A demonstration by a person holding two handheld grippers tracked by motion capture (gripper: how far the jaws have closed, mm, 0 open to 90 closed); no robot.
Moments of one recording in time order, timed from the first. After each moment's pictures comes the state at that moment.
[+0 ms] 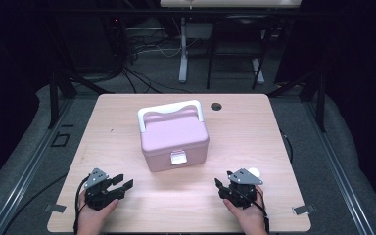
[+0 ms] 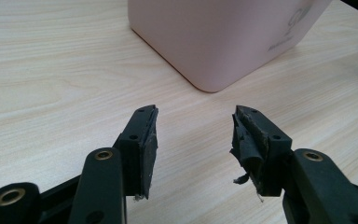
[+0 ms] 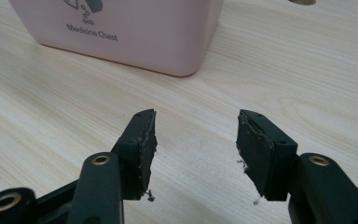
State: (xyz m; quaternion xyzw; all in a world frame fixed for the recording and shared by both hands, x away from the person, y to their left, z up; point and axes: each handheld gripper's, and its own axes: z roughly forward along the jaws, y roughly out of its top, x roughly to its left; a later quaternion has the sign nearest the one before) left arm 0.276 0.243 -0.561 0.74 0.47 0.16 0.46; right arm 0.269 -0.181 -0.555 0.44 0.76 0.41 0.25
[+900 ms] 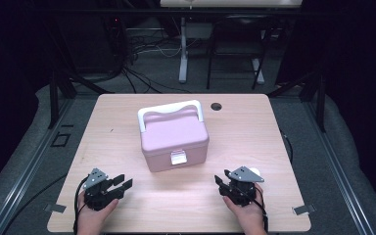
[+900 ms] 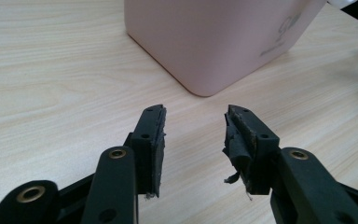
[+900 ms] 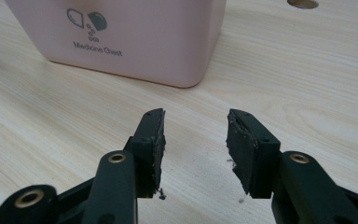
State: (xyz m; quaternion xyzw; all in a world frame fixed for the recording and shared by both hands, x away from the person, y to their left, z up) left arm 0.273 0.242 -0.553 0.73 0.47 0.16 0.47; right arm 0.273 -0.180 -0.549 0.45 0.74 0.43 0.24
